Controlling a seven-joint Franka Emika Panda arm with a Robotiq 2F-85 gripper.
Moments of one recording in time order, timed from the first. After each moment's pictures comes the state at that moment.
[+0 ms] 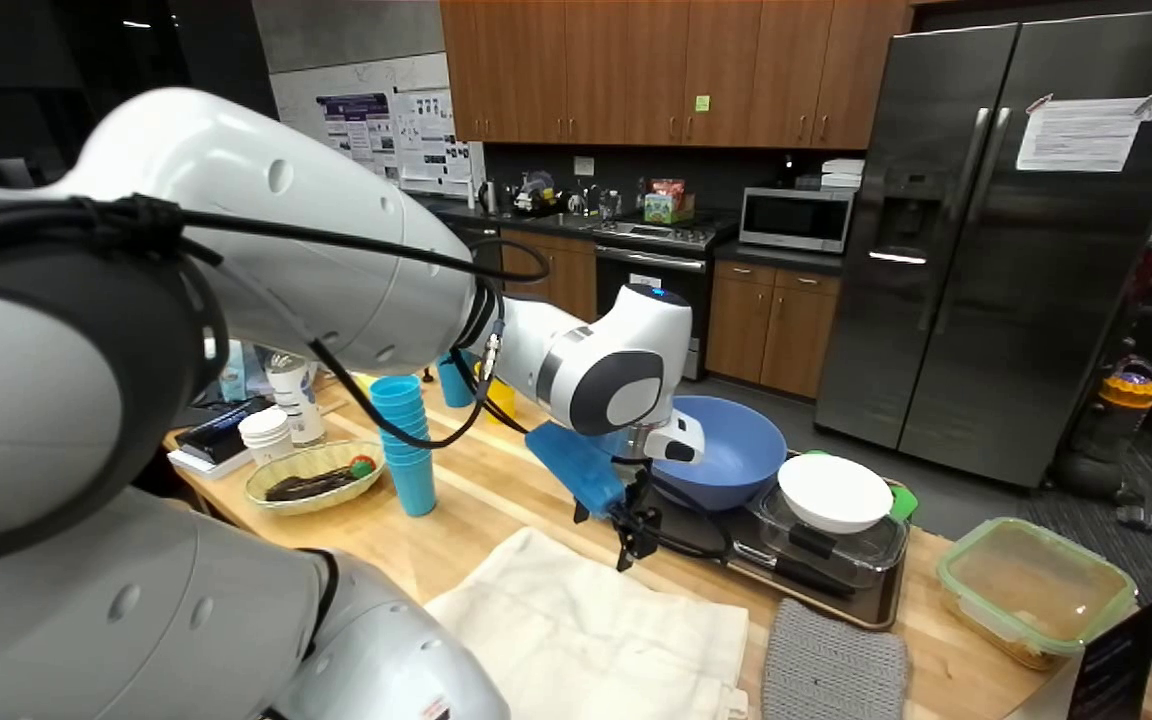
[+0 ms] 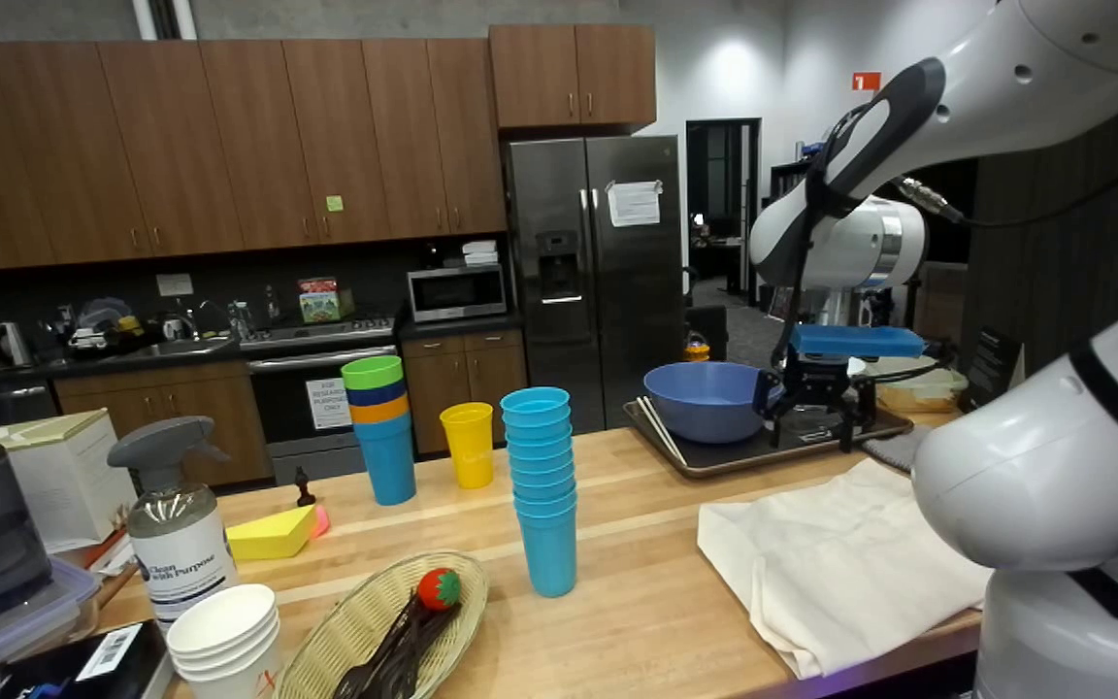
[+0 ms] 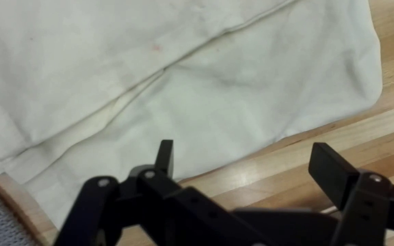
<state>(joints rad) -0.13 -0.58 -0.03 -2.78 0.14 2.09 0.14</state>
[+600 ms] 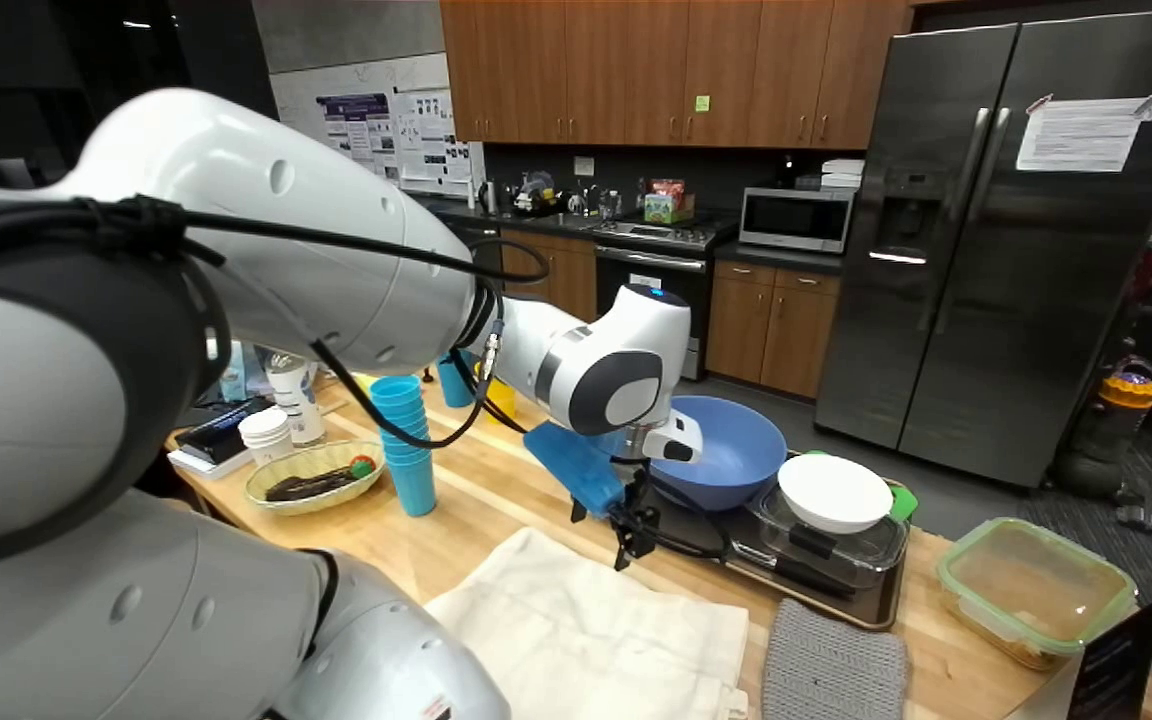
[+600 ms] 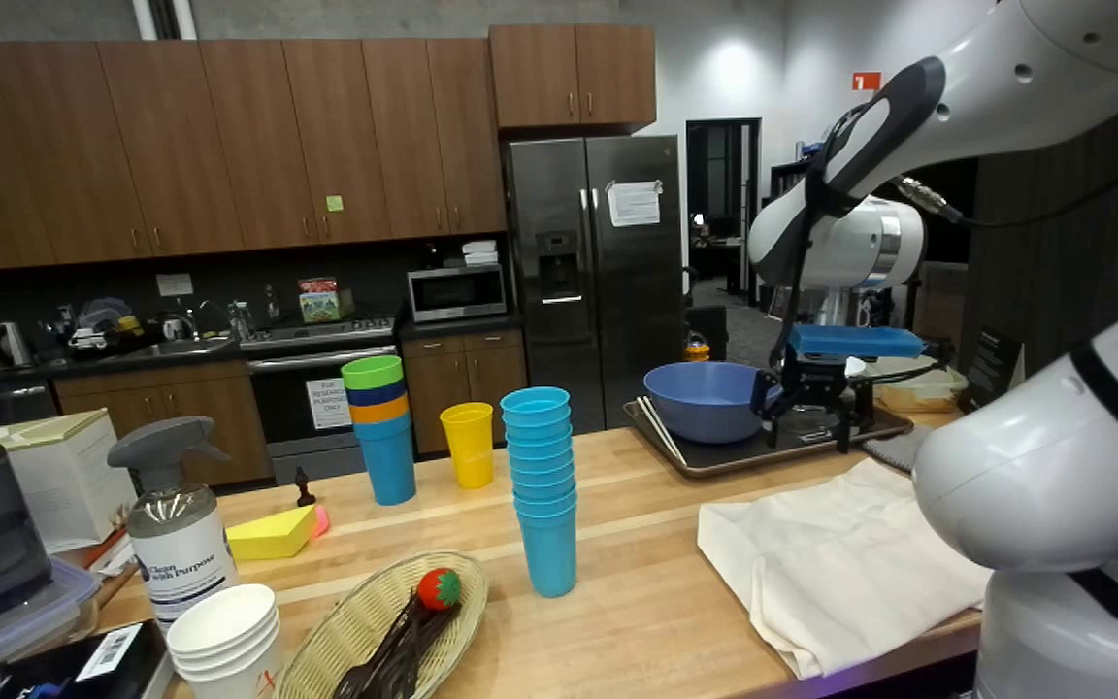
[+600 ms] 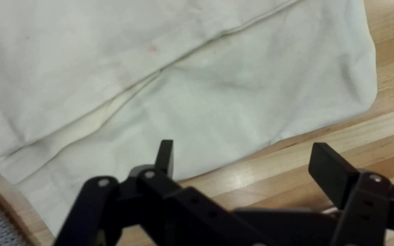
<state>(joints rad) -0.12 -0.58 -0.04 -2.78 0.15 2.09 0.12</state>
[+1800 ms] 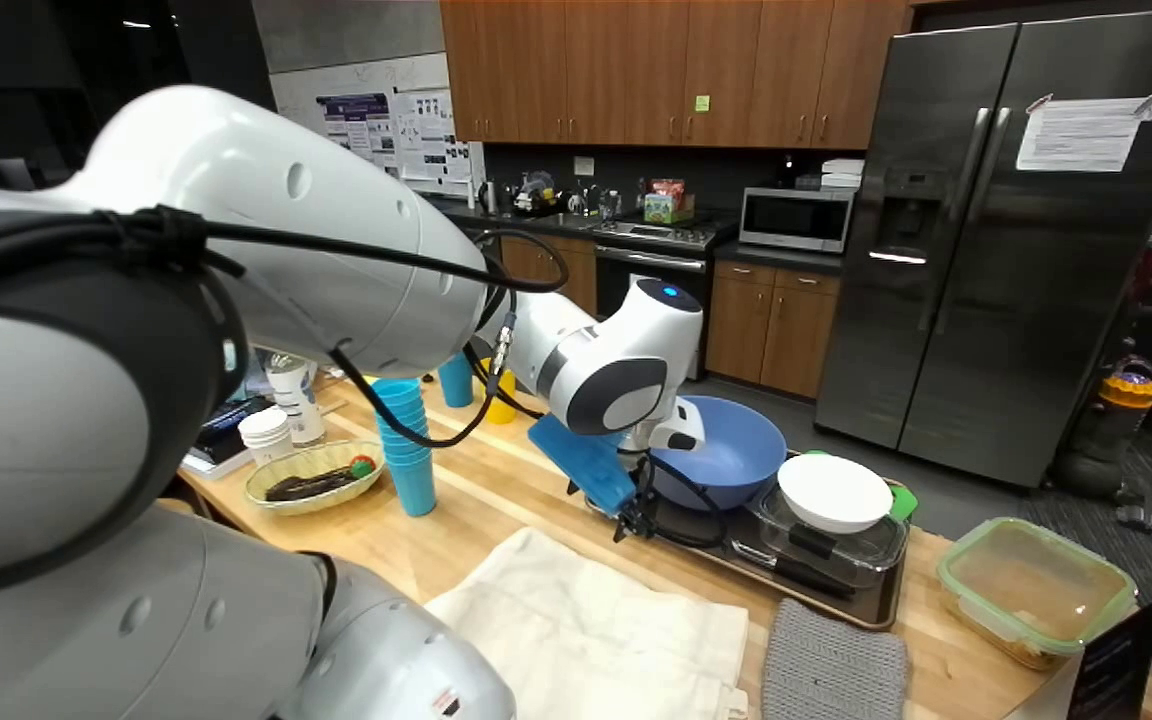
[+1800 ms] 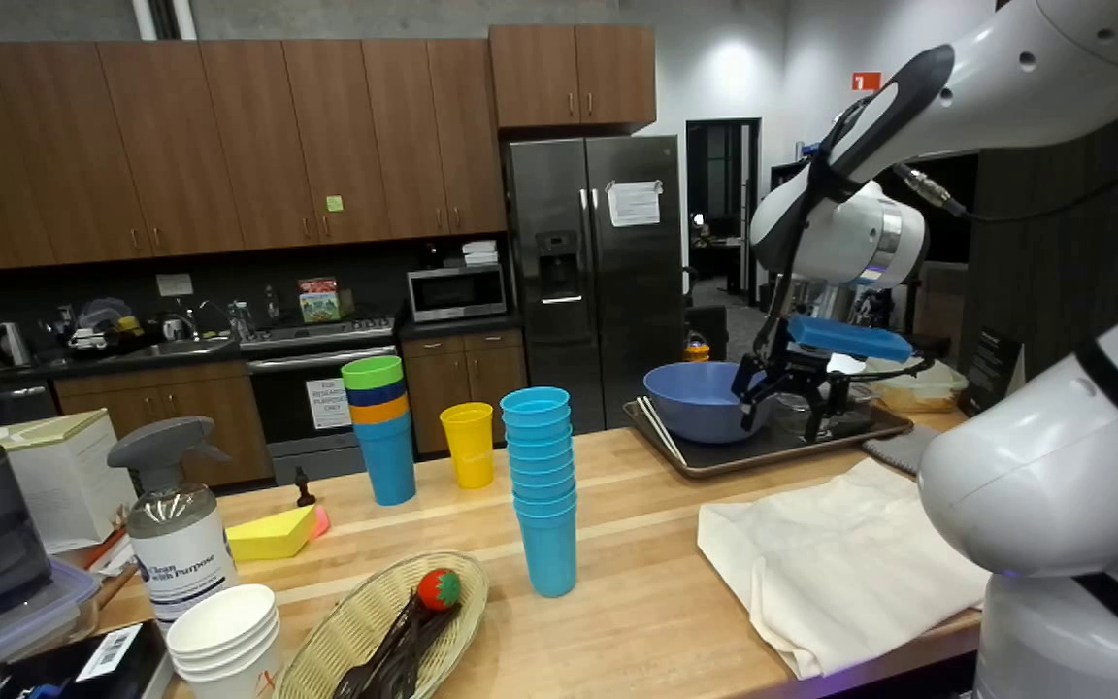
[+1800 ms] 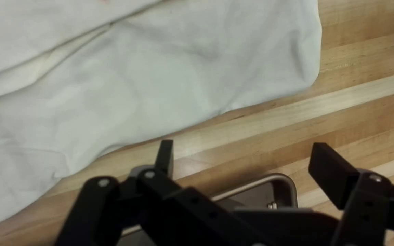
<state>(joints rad) -0.06 -0.58 -0.10 -2.77 0.28 2.17 -0.06</state>
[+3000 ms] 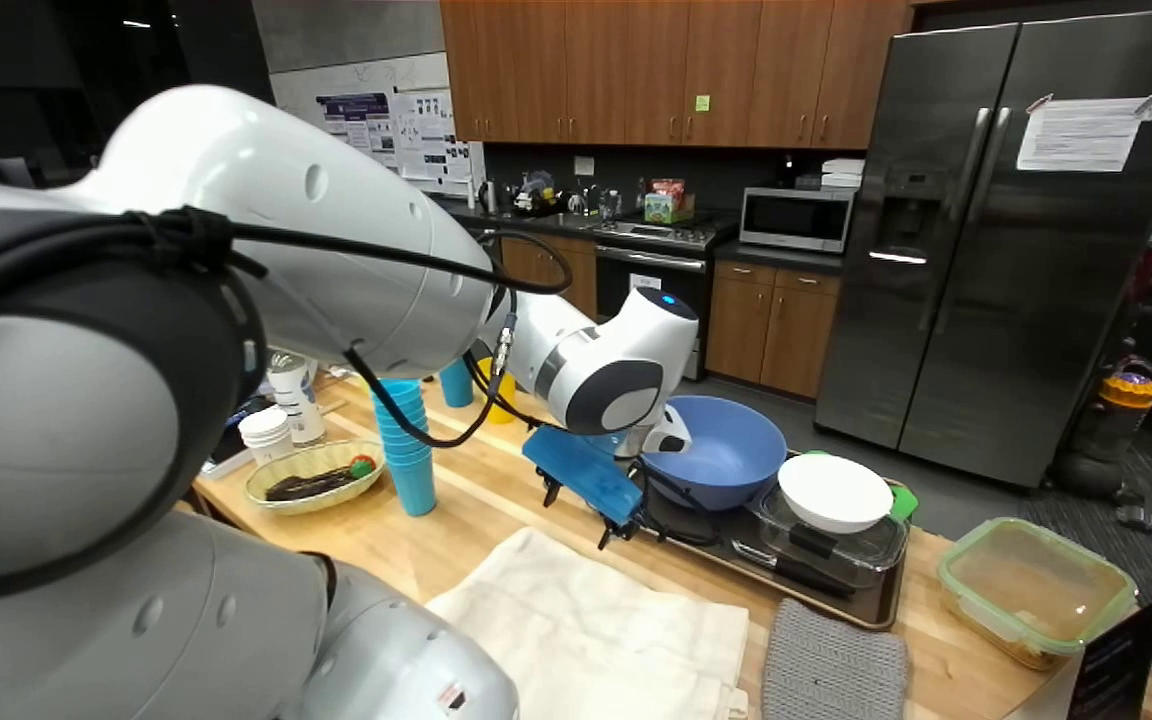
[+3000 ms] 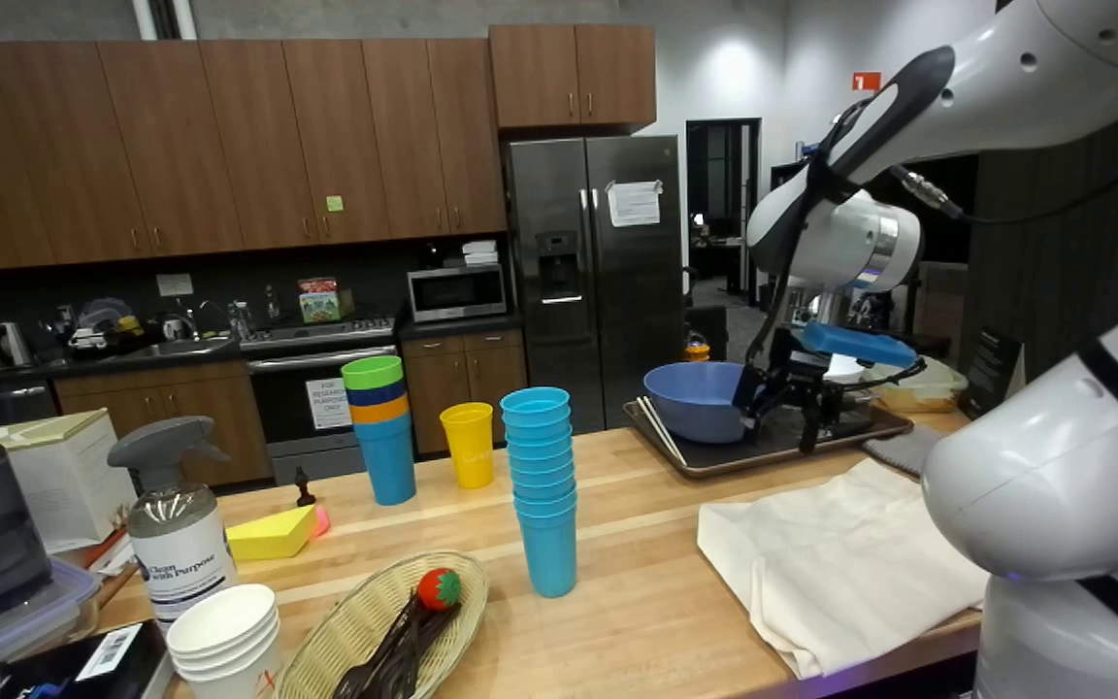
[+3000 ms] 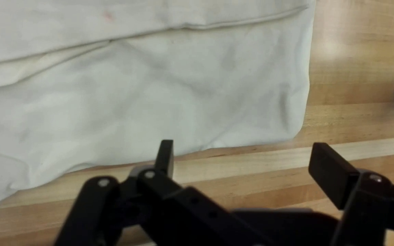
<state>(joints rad) -0.01 -0.57 -0.13 -2.78 0.28 2.08 -0.25</state>
